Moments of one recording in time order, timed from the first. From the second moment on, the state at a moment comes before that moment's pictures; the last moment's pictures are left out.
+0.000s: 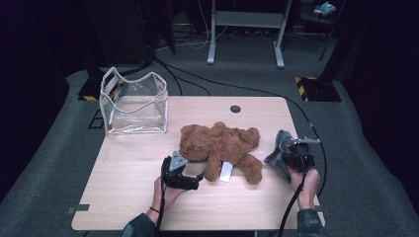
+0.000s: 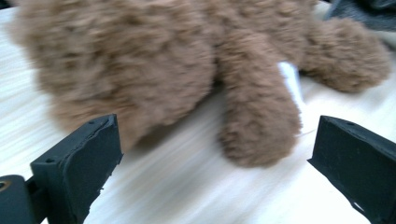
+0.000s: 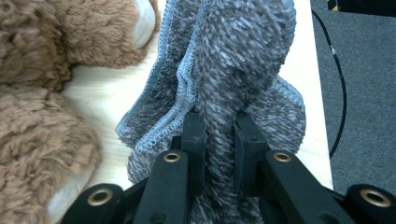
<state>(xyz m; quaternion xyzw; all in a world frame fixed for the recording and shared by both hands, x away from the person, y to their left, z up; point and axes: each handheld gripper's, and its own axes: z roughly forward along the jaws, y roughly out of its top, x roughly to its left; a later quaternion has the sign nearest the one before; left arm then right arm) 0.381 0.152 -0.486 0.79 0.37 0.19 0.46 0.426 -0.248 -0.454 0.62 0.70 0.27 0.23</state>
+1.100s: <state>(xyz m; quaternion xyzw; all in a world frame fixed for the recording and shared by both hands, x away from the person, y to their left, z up) 0.409 0.081 -0.522 0.82 0.39 0.18 0.39 0.418 -0.250 -0.462 0.62 0.69 0.28 0.23</state>
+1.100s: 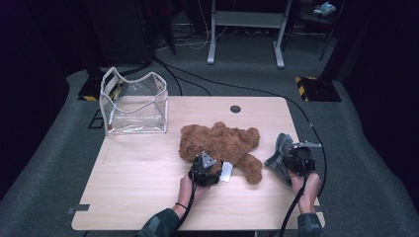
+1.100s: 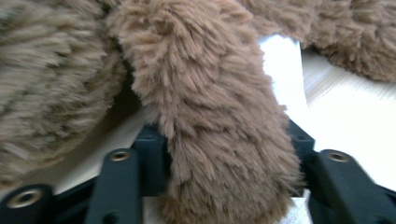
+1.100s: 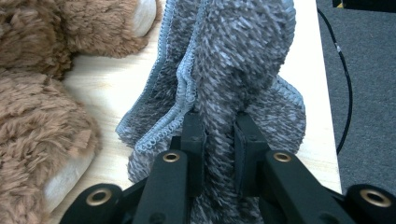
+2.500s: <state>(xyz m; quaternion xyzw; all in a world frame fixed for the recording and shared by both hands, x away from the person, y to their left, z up) 0.432 0.091 -0.444 0.78 0.32 0.19 0.51 0.417 -0.251 -0.458 0.62 0.69 0.28 0.23</state>
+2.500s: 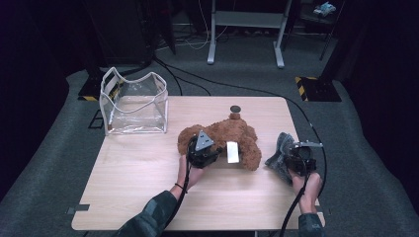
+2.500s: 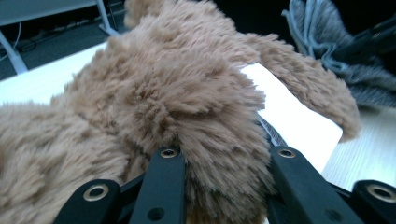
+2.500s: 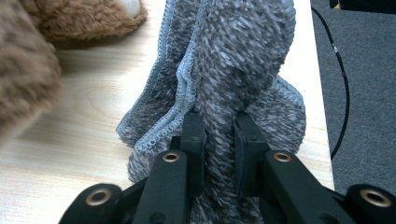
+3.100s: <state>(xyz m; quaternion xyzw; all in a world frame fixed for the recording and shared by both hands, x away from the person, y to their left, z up) 0.426 0.098 -0.399 0.75 0.31 0.15 0.57 0.421 -0.244 -0.454 0.62 0.70 0.28 0.23</state>
